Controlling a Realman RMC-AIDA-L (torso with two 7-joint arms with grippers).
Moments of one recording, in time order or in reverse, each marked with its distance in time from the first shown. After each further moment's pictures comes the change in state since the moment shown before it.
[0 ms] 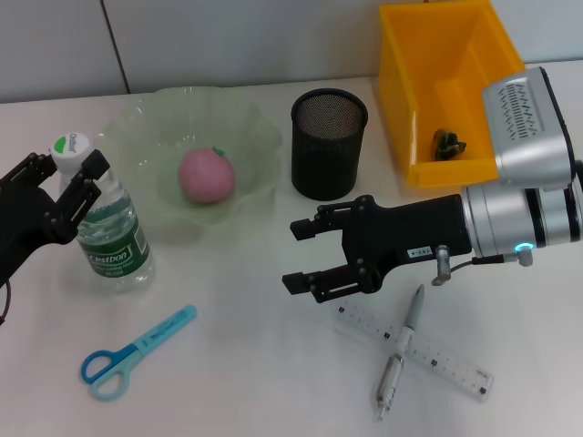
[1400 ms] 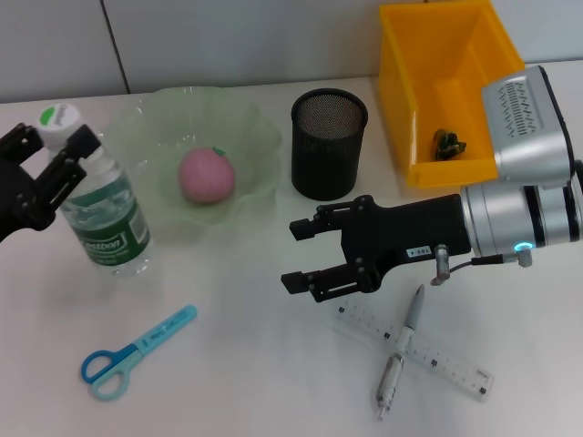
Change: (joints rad) left arm 0.051 0.006 0.064 0.197 0.000 0.103 -0.196; right arm 0.001 0.001 0.002 0.000 0.000 -0.001 0.015
